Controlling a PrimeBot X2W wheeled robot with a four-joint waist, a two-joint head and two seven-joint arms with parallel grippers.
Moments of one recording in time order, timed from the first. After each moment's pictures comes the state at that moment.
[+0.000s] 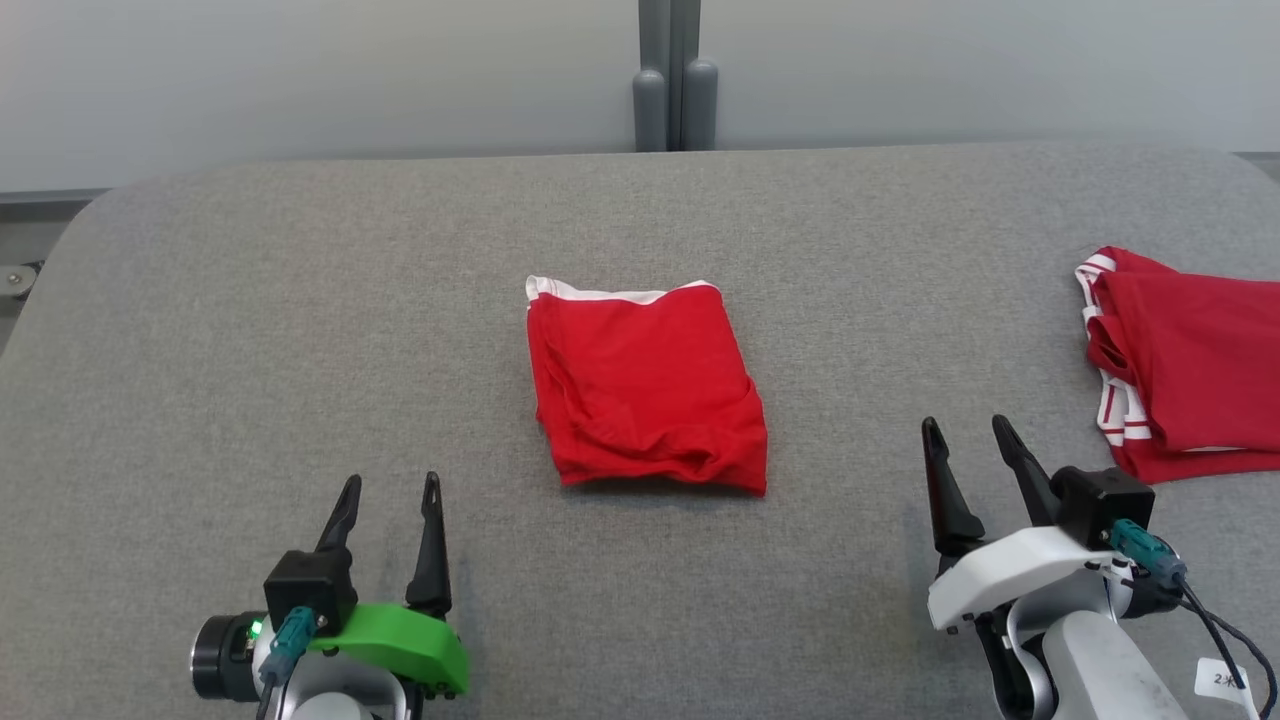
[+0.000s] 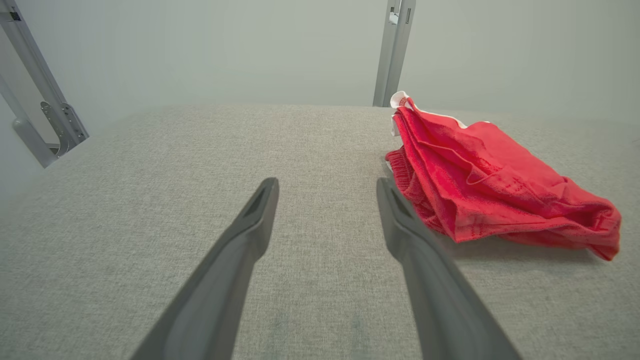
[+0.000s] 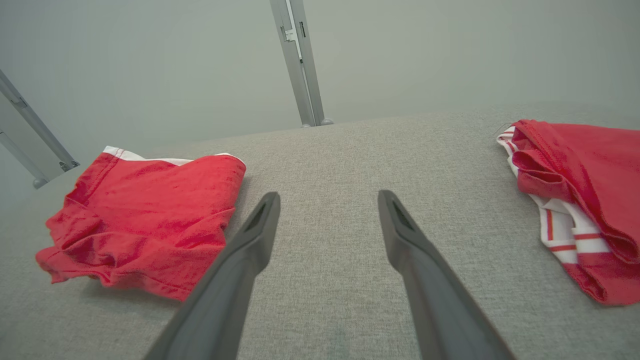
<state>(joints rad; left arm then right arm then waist) -0.12 0.05 -0.13 0.40 -0.18 0.00 -0.26 -0.18 -0.05 0.05 0.41 0.24 0.13 -0.26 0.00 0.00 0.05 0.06</state>
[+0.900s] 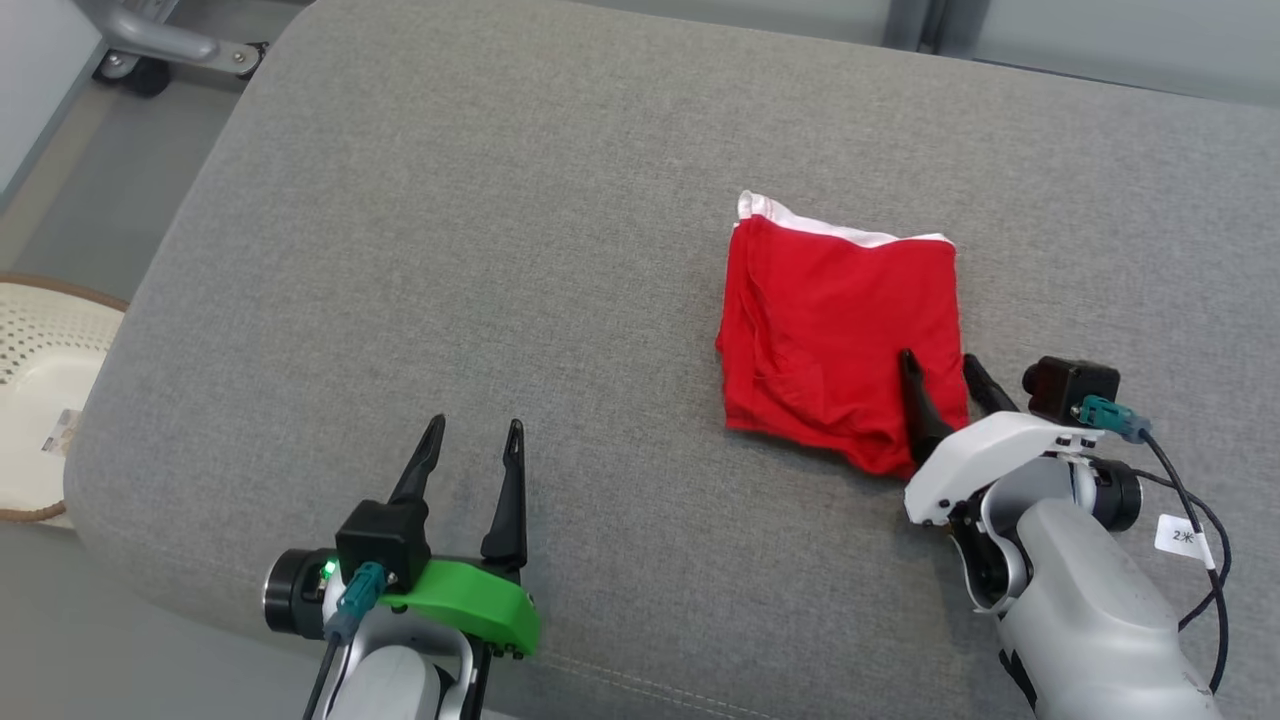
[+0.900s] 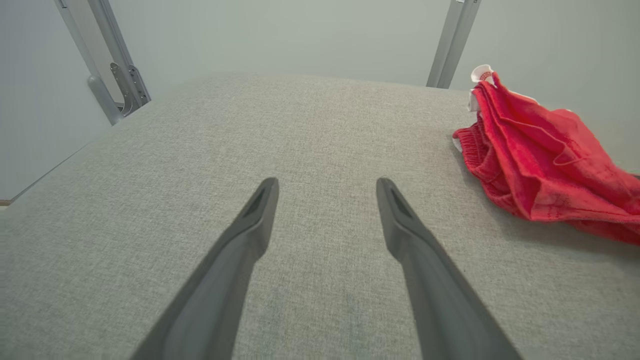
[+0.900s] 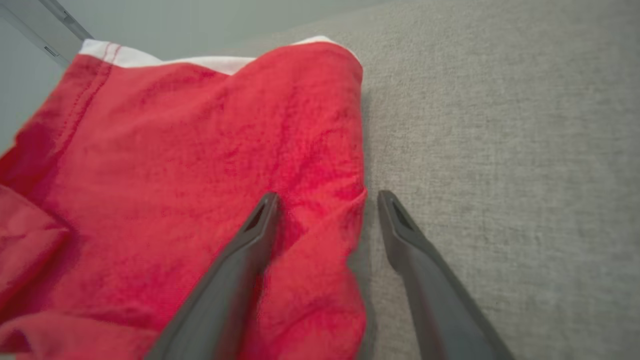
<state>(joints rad) -0.20 0.05 -0.32 0.35 -0.26 0.05 -0.26 -0.52 -0.07 0.12 0.79 0.42 0.13 -0.21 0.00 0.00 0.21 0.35</state>
